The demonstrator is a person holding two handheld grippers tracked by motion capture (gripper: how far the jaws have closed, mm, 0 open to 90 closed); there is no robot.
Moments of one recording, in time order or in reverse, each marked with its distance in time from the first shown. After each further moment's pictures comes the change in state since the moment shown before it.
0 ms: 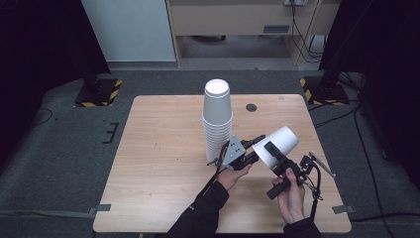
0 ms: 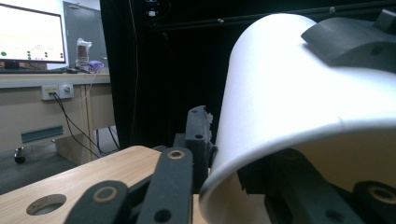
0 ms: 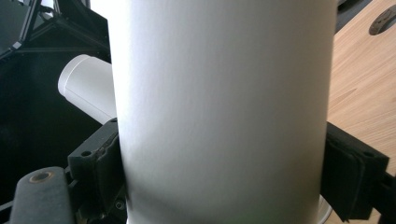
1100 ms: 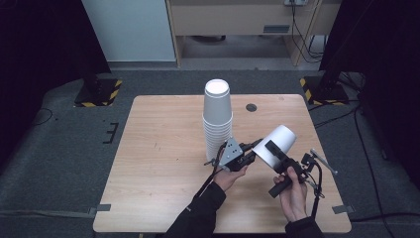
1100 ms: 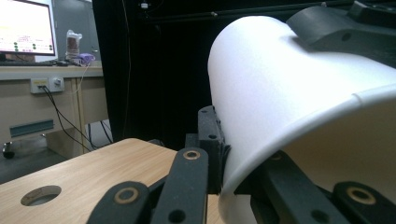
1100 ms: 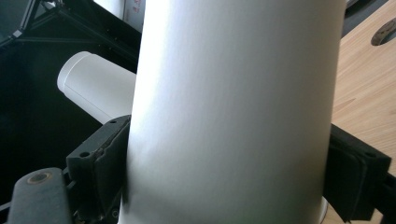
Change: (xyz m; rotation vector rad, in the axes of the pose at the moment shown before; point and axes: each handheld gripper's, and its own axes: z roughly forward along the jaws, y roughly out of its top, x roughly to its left) left arm 0.003 -0.001 -0.009 0.028 -0.033 -0.010; right arm -0.002 0.008 0.001 0.019 0.009 -0.054
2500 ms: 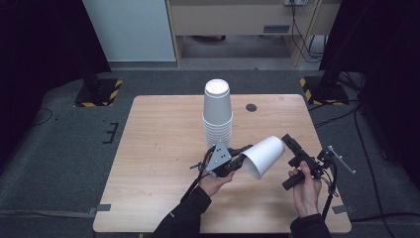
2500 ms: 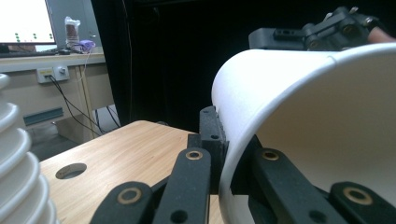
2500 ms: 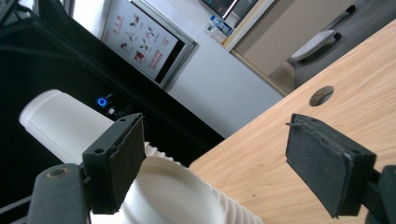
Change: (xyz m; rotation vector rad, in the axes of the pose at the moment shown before) left arm 0.000 0.019 -0.044 0.094 -0.004 0.047; right arm -0.015 0.034 -0.016 -0.124 -0.100 -0.129
